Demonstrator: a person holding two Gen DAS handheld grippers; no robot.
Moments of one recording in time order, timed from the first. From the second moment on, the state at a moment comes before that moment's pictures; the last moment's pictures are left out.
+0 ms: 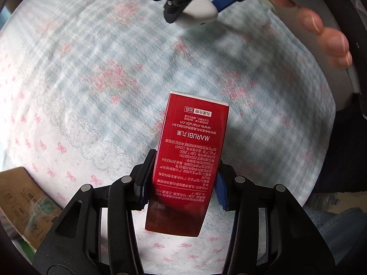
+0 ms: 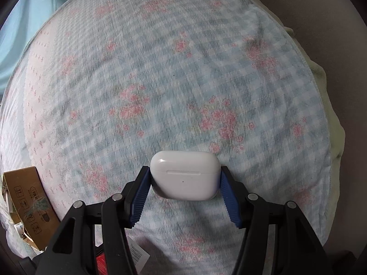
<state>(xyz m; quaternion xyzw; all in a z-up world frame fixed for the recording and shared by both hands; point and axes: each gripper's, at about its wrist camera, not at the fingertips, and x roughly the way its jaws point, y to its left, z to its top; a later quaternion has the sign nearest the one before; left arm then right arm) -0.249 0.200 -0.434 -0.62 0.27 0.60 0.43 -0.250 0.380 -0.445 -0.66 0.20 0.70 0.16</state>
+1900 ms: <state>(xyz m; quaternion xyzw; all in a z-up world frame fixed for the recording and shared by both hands) -0.346 -0.190 -0.379 -0.58 0.01 0.78 0.23 -0.322 -0.018 -0.361 -0.64 0.14 0.75 -0.03</state>
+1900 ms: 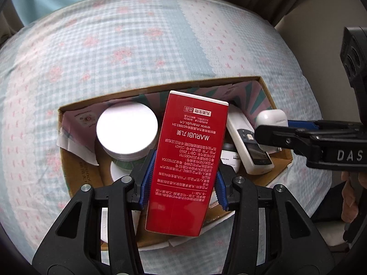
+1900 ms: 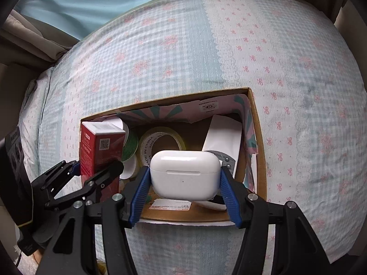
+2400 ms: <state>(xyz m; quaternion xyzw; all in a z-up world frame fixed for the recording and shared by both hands) -0.336 -0.169 -0.408 -0.59 0.05 0.76 0.27 -0.360 -0.006 -0.407 -0.65 0.24 0.72 -0.01</state>
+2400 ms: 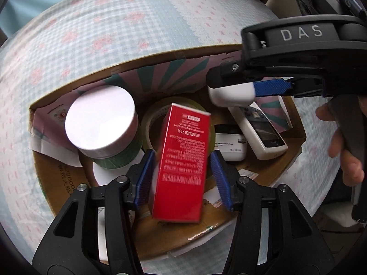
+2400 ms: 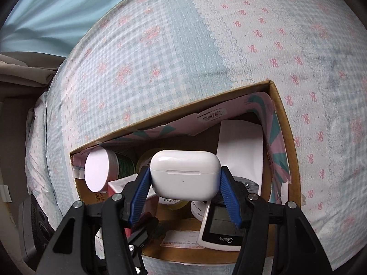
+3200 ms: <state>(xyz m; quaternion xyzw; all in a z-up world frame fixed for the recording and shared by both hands) -0.306 -0.208 -0.338 -0.56 0.00 0.80 0.23 -0.327 0.009 -0.345 -0.61 0.23 0.76 0.02</state>
